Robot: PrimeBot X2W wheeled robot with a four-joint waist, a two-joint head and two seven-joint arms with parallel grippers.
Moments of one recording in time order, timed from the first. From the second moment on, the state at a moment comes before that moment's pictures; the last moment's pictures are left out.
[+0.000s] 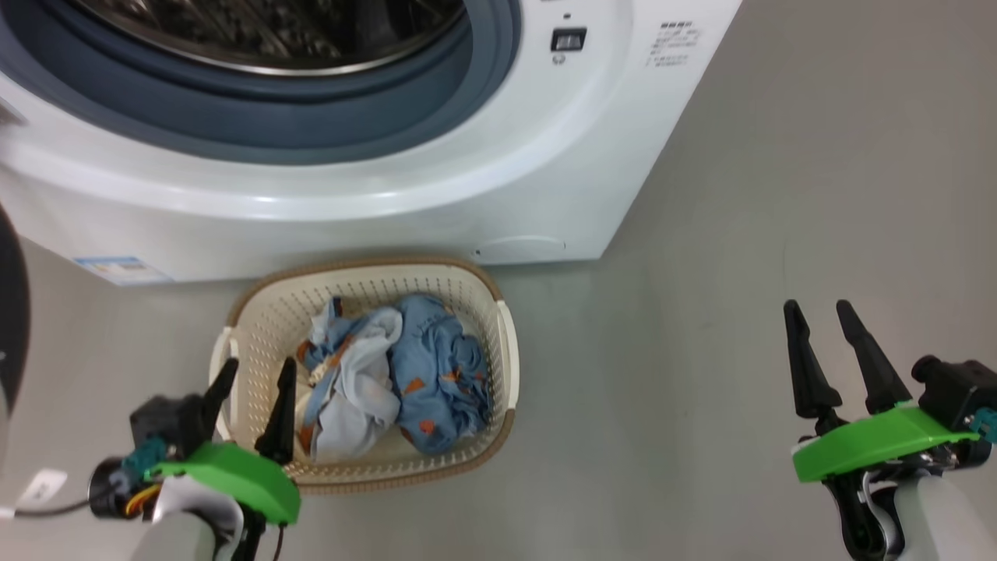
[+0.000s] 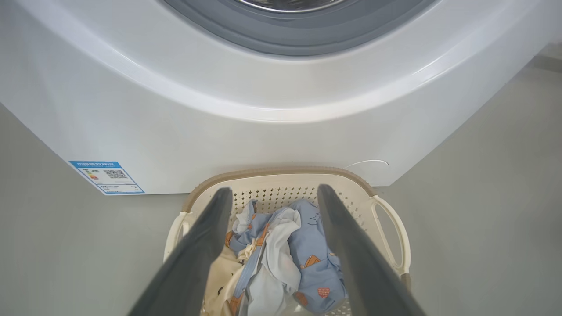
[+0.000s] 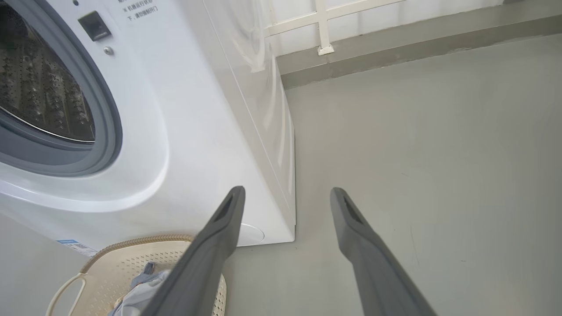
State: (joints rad) left arm -0.33 0.17 -0.24 0.53 -0.40 -0.13 -0.26; right arm -0.23 -0.16 -0.02 0.30 0.42 0.13 -0.25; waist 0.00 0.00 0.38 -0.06
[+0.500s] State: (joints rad) left arm -0.59 0.17 -0.39 0.80 -0.47 -0.13 -0.26; right arm -0.33 -0.16 0.00 0.30 0.41 0.13 -0.25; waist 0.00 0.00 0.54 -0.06
